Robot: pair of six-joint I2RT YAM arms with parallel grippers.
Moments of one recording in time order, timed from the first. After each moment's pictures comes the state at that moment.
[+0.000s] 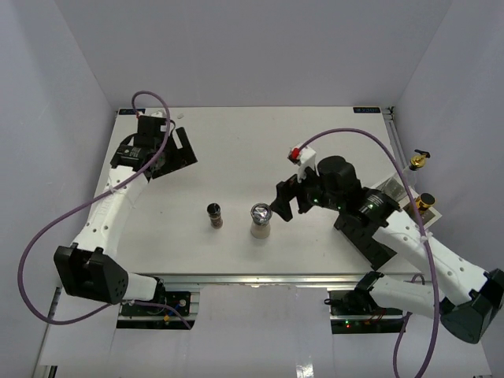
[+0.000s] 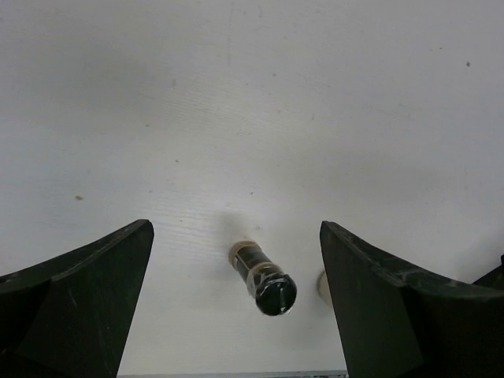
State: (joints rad) left arm -0.18 1.34 1.35 -0.81 -0.03 -0.49; right arm 0.81 1.07 1.06 -0.49 -0.16 0.13
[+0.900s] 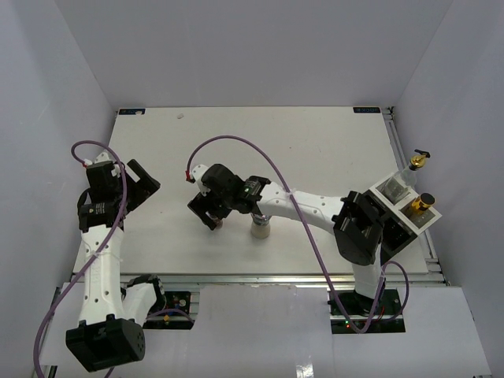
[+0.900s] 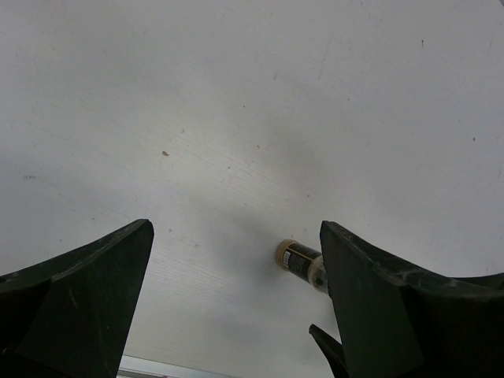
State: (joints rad) left arm 0.21 0.90 0.95 -0.73 0.12 -0.50; right arm 1.11 1.92 1.60 -0.47 0.01 0.07
